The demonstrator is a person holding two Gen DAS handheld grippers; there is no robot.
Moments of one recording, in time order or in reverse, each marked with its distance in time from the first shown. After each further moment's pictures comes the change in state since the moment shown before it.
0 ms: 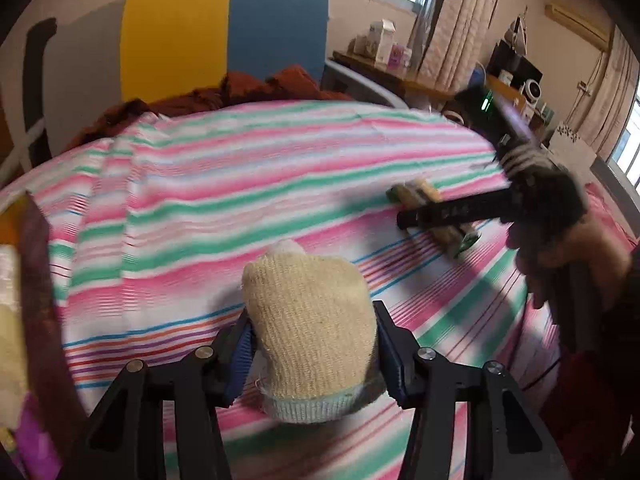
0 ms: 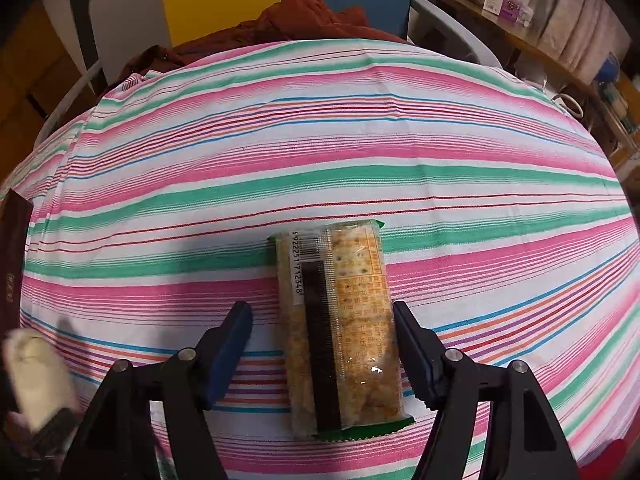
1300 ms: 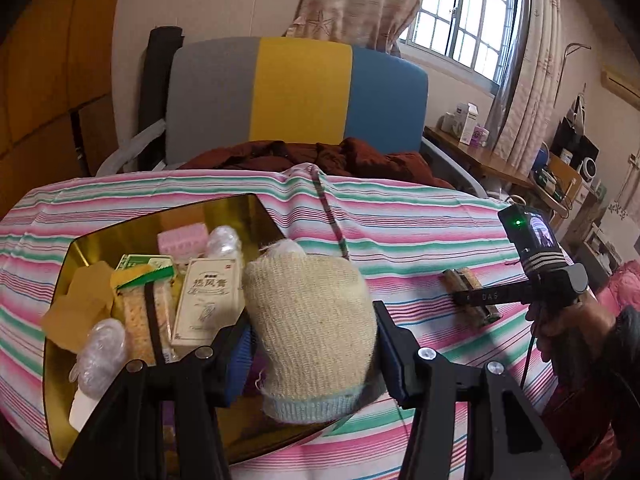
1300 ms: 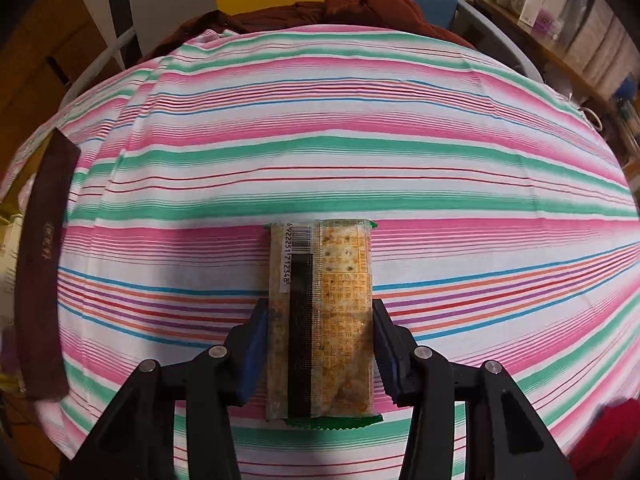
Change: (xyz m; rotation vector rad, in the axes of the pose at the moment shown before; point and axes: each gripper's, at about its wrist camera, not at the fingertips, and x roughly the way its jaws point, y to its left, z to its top) left arm -0.154 0.115 -0.052 -0.201 -0.204 0.211; right arm -0.014 0.118 -0.022 -0.047 0.054 0.040
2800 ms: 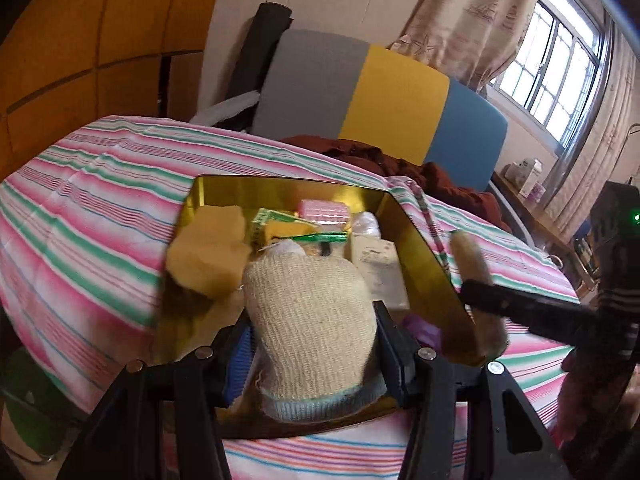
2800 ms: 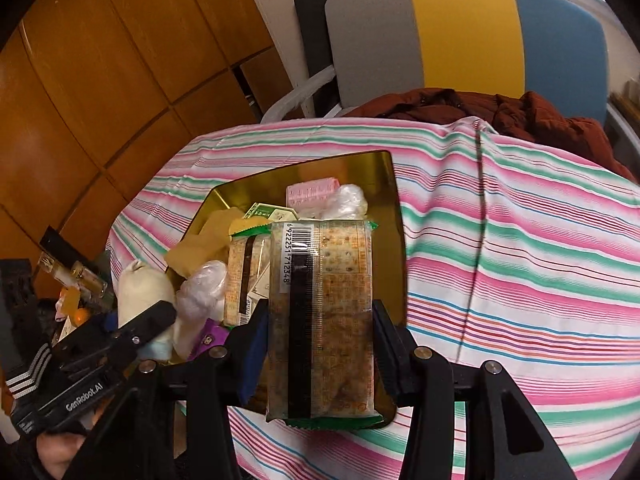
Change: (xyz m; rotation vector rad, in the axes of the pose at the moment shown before) left arm -0.034 0.124 -0.030 -0.272 -0.007 0.109; right arm -0.104 0.214 -0.044 -0.260 -0.239 0.450
